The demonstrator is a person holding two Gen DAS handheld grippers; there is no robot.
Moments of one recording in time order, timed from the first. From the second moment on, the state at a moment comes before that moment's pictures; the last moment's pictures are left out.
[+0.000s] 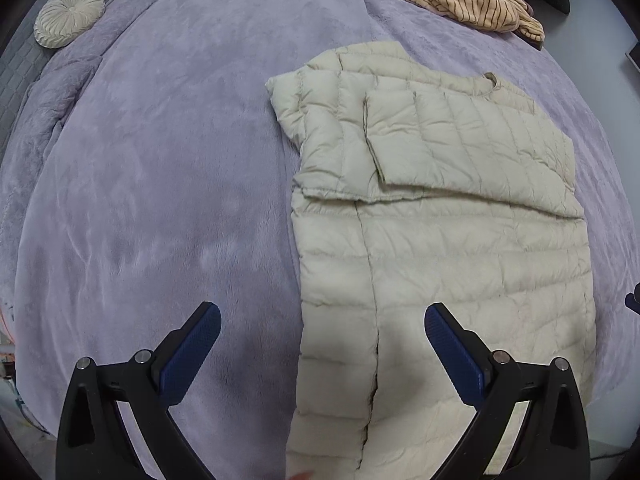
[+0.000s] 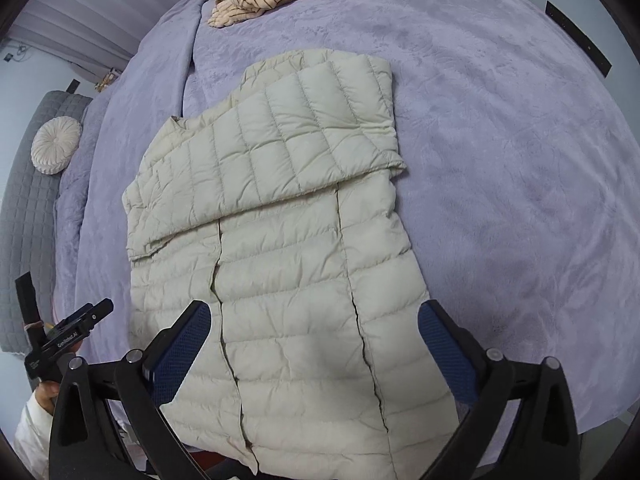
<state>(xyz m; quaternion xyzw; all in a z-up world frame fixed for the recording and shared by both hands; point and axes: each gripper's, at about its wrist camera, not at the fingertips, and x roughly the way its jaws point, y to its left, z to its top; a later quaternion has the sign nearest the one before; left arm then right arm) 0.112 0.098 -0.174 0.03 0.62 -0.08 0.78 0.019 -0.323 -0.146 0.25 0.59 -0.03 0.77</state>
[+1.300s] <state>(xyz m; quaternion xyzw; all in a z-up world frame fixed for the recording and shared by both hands) 0.019 0.106 -0.254 0.00 0.74 -0.27 0.62 -0.083 -0.326 -0.258 0.47 0.62 0.06 0.63</state>
